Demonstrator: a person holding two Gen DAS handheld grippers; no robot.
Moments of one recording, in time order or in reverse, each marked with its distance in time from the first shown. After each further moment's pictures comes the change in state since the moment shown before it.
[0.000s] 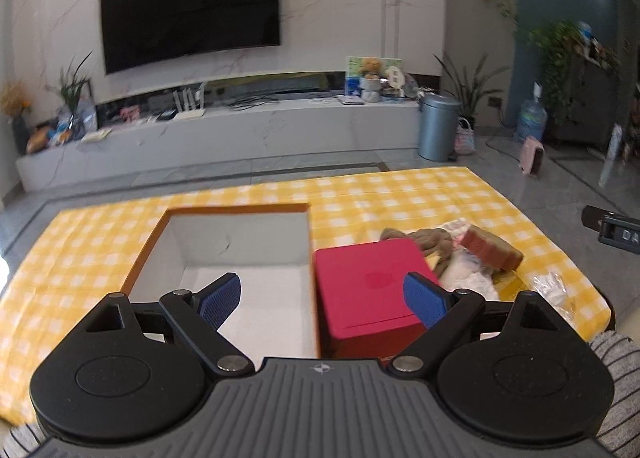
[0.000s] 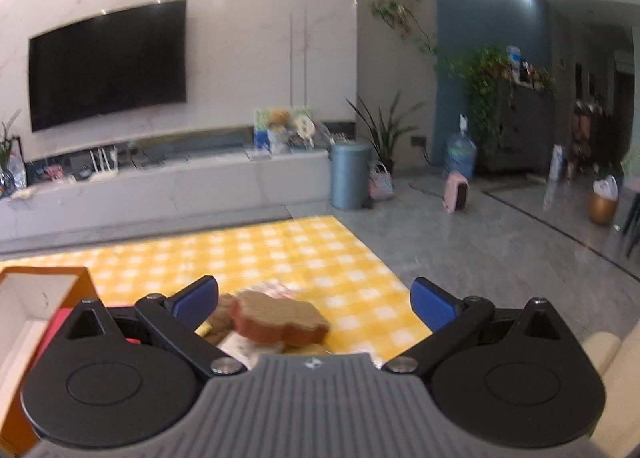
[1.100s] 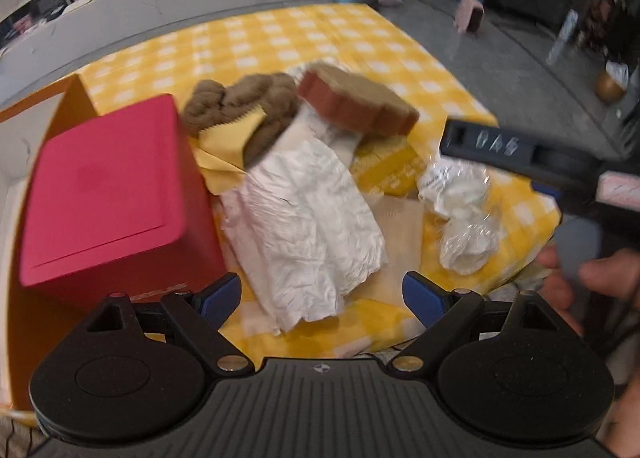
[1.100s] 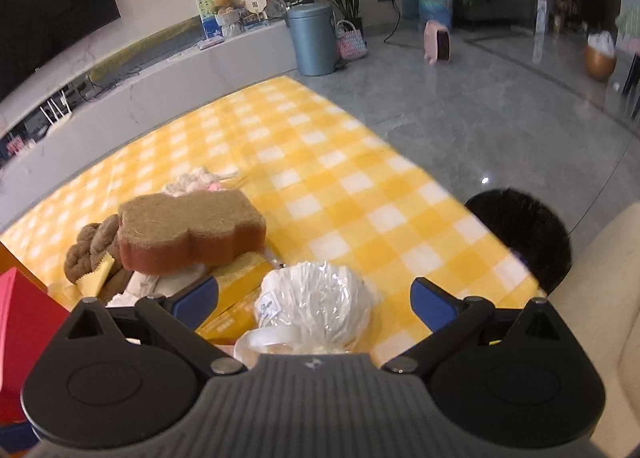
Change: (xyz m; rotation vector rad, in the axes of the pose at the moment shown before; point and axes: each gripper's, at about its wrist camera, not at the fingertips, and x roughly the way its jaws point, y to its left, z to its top) left arm 0.130 -0.161 -0.032 0.086 0.461 -0.201; right arm 0.140 -0.064 -0.050 0.230 0.382 0.004
